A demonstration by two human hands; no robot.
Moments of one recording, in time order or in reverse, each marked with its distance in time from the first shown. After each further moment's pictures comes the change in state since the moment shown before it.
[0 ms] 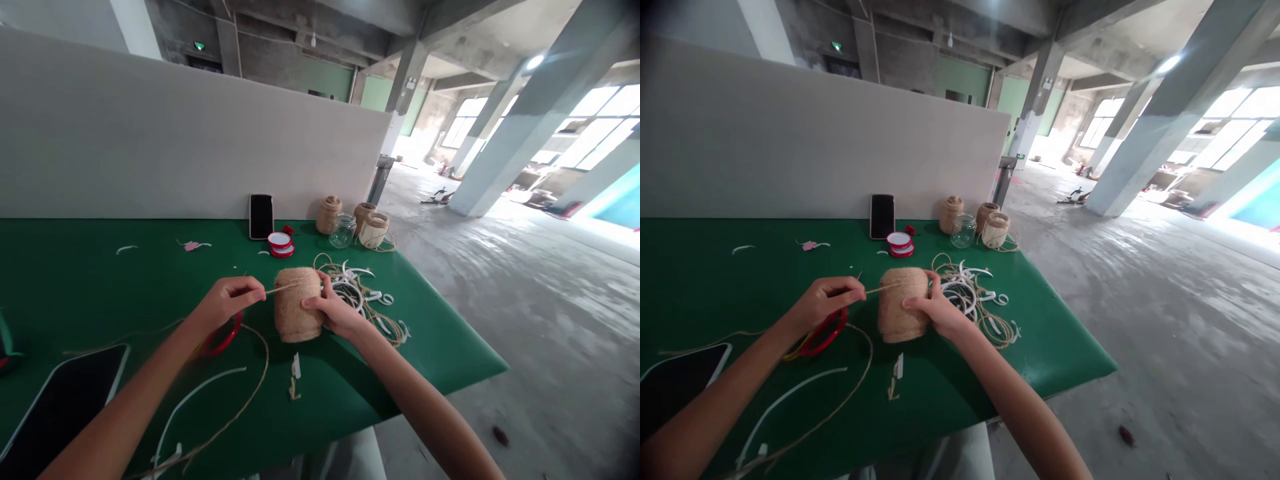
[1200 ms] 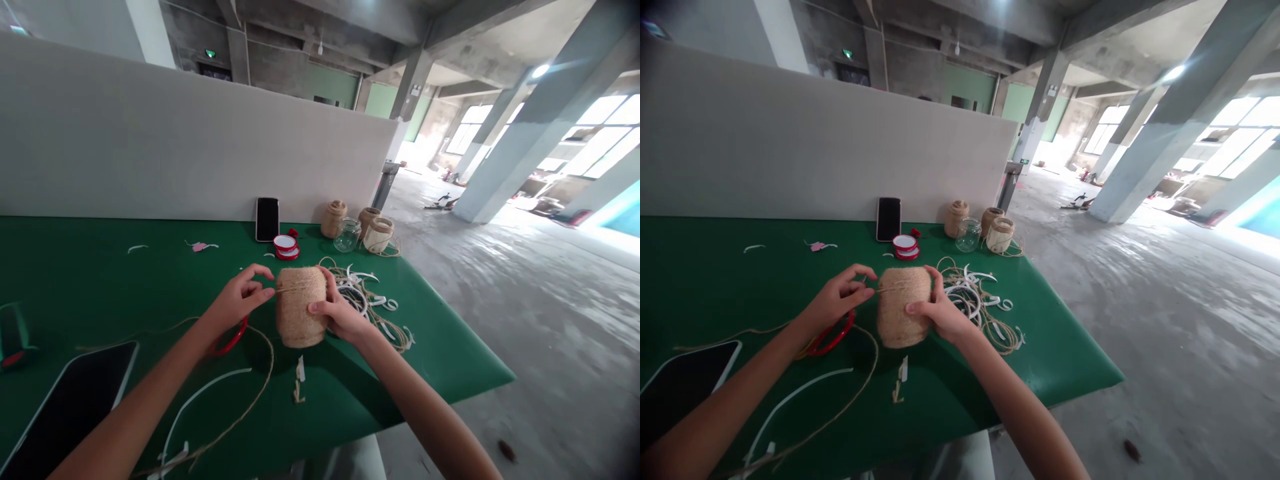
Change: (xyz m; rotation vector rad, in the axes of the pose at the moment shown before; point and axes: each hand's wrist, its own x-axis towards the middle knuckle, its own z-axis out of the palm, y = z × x) left_hand -0.001 0.013 0.008 -0.107 0.037 -0.098; right_hand -0.005 -0.006 0.008 -0.012 -0.107 -0.135
